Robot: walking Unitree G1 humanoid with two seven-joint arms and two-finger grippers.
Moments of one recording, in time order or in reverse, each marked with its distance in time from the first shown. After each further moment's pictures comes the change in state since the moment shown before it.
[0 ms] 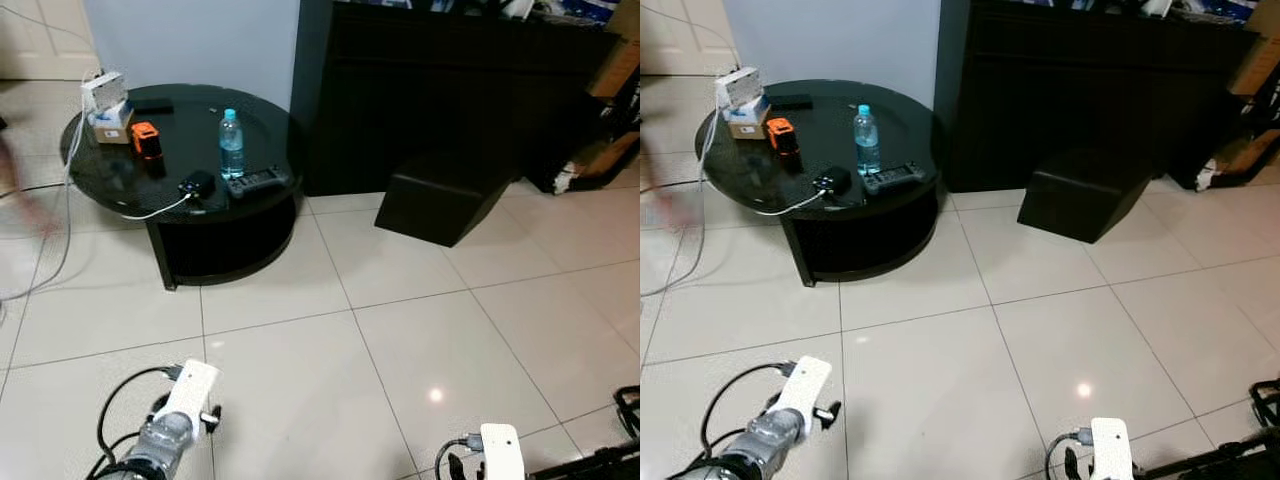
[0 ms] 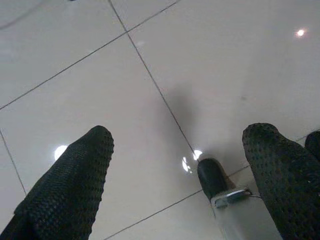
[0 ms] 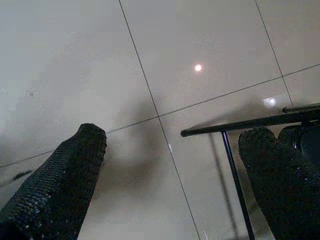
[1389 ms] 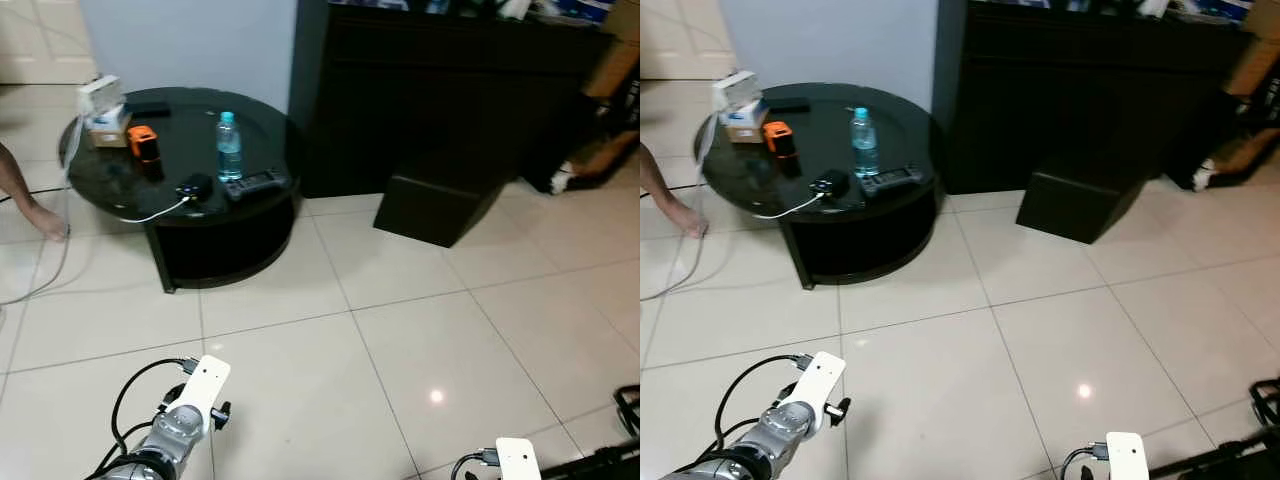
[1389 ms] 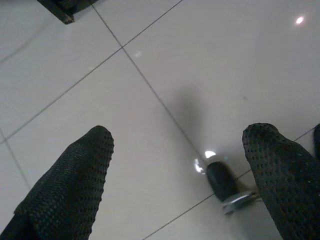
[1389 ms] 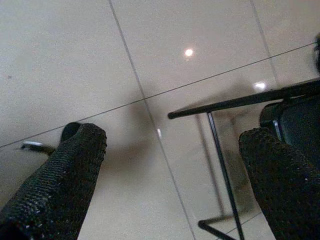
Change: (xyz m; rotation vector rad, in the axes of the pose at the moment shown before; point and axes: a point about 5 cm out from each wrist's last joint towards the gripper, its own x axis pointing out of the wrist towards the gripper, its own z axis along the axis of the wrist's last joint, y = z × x) left arm 0.002 -0.009 0.010 0.118 -0.017 -0.024; right arm -0.004 -0.020 -0.010 -0.019 0.059 -0.058
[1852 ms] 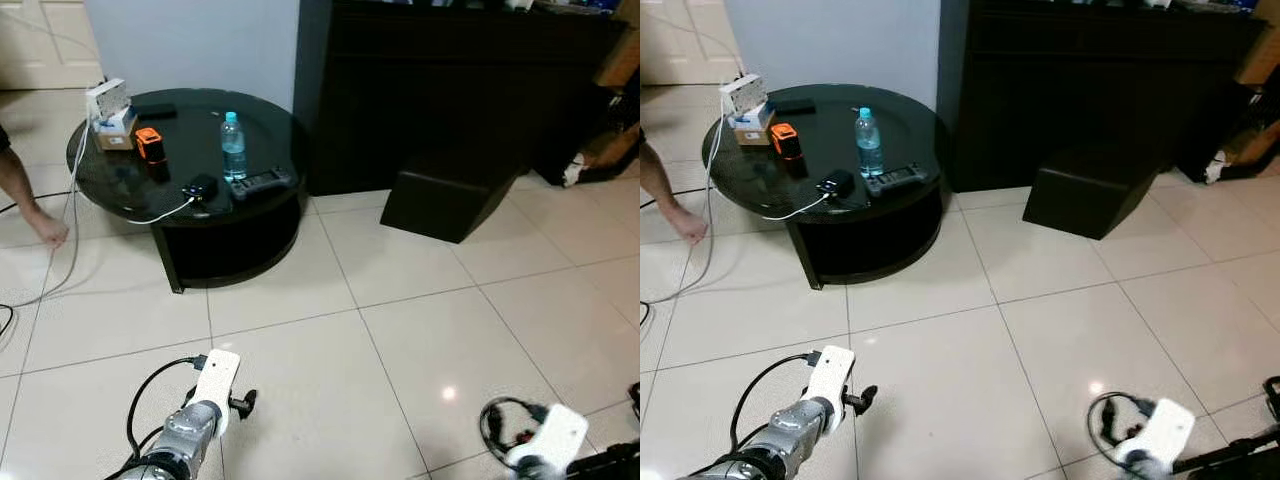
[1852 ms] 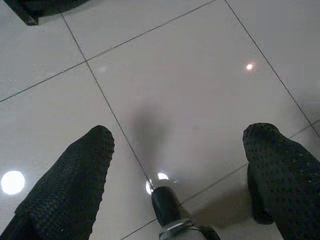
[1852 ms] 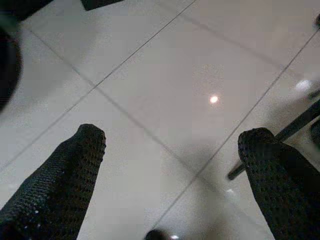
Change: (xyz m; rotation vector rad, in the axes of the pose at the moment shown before) left arm 0.000 -0.022 0.016 -0.245 -0.107 -0.142; right arm 0.002 -0.005 0.045 0.586 -0.319 -0.028
